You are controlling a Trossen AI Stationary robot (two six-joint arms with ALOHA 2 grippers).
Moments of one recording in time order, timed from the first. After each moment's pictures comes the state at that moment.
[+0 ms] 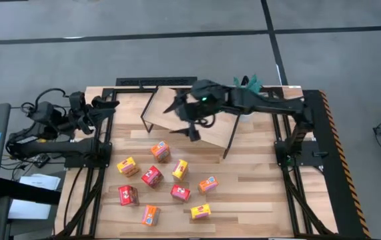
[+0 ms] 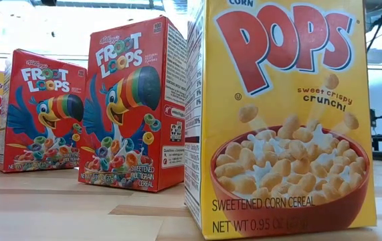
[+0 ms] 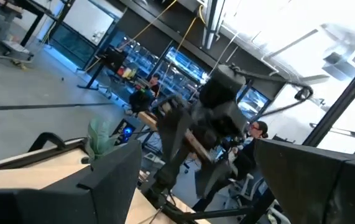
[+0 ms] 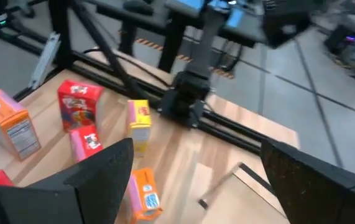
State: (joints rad) left arm 0.11 0.30 0.73 -0.12 -0.20 -0.61; right arm -0.09 1.83 1.91 -0.49 -0.25 -0.45
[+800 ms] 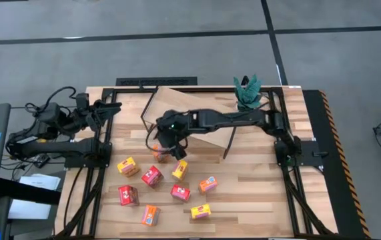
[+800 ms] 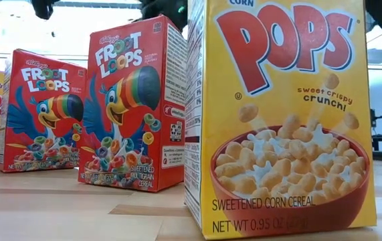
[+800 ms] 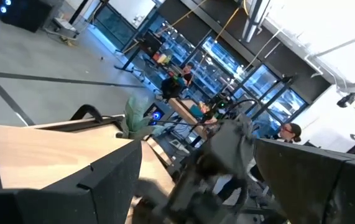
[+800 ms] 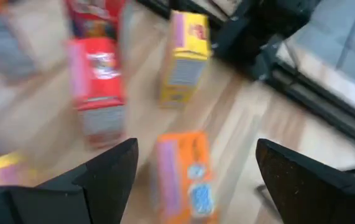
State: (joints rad) left arm 0.11 0.30 0.73 -0.26 -0.30 -0.70; right arm -0.03 2.16 1.93 -0.49 -0.21 -0.58
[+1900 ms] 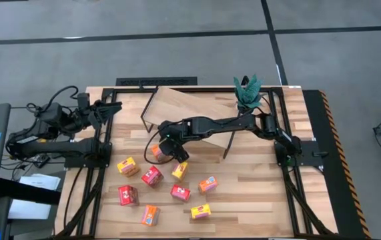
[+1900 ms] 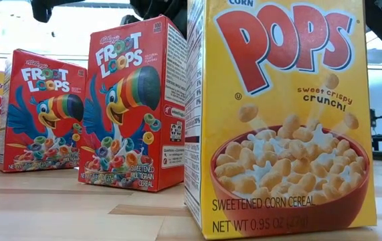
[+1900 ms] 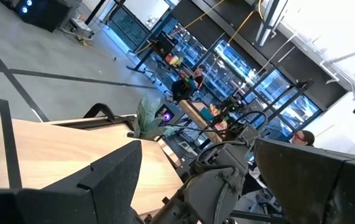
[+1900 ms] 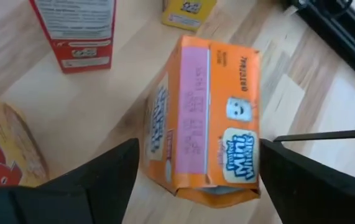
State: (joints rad) left arm 0.11 0.30 0.73 -0.28 -0.36 -0.72; right arm -0.02 2.25 1.93 -0.55 -0.08 -0.68
